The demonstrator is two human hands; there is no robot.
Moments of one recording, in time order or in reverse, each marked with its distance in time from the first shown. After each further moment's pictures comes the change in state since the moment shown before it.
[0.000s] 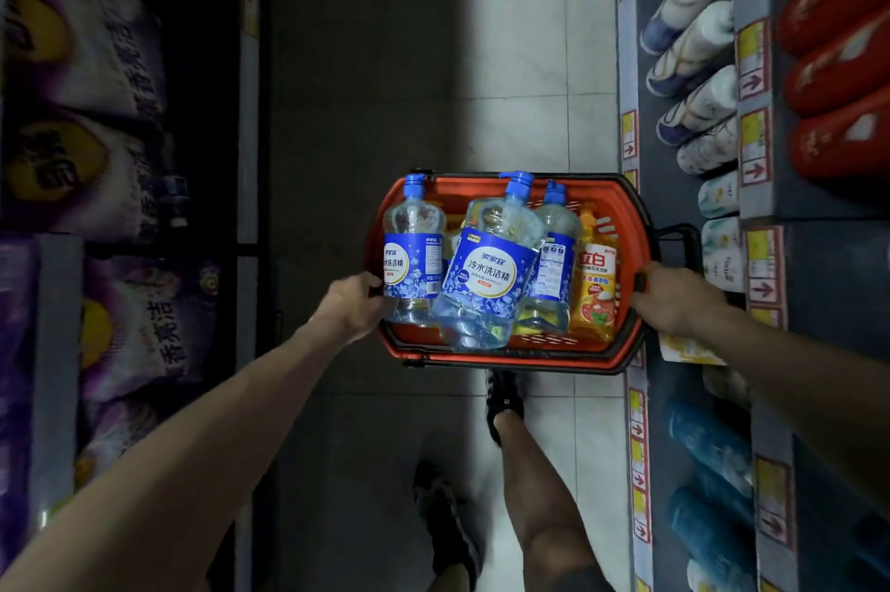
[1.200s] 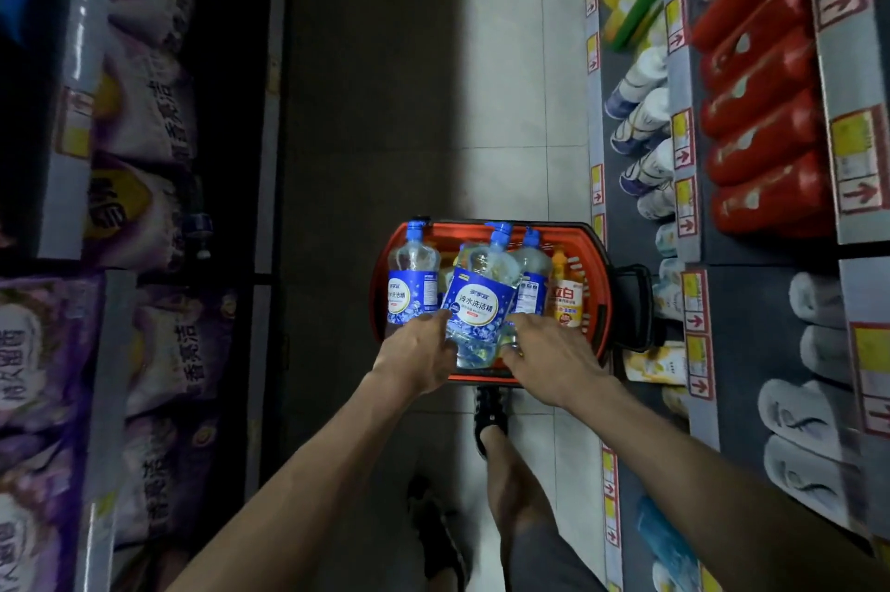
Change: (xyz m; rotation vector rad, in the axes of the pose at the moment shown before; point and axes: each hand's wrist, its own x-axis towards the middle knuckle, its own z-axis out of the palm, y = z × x) left_hand -0.129 0.108 -0.004 0.210 -0.028 0.293; right_hand -0.145 -0.113 -0.010 -0.107 0.091 -0.447
